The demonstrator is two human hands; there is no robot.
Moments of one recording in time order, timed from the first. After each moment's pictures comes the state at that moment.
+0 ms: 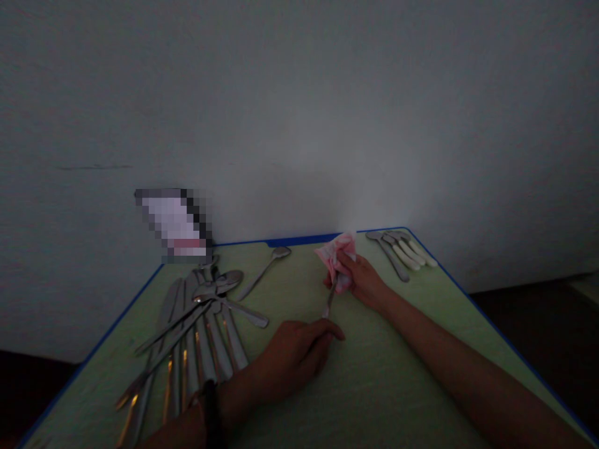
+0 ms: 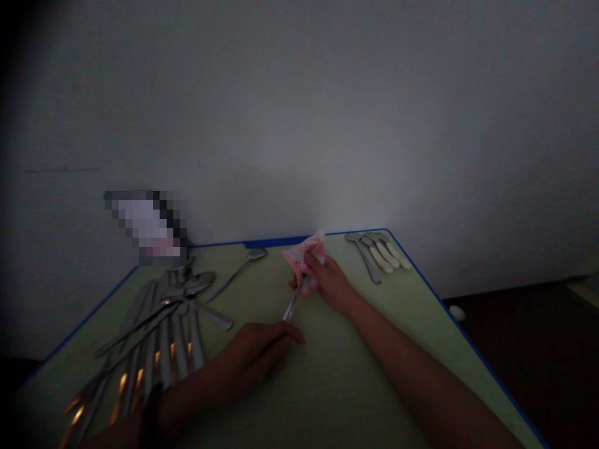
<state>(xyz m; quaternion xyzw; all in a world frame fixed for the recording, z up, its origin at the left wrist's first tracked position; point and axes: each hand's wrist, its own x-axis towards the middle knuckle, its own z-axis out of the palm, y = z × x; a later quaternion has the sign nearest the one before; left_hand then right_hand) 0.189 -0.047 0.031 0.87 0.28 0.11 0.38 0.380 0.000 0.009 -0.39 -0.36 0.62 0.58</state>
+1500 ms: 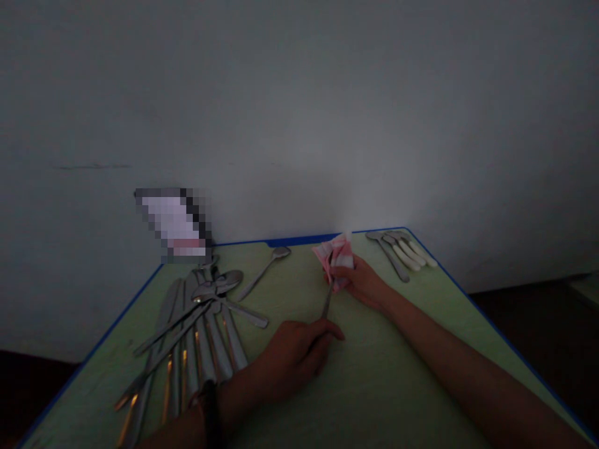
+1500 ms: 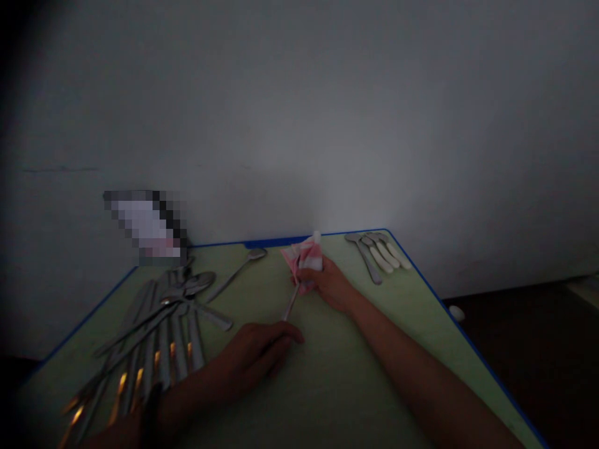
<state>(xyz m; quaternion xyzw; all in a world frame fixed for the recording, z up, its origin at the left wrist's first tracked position) 0.189 -0.046 0.031 0.87 0.29 0.11 0.38 0.381 0.001 0.008 -0.37 -0.38 0.63 0.57</state>
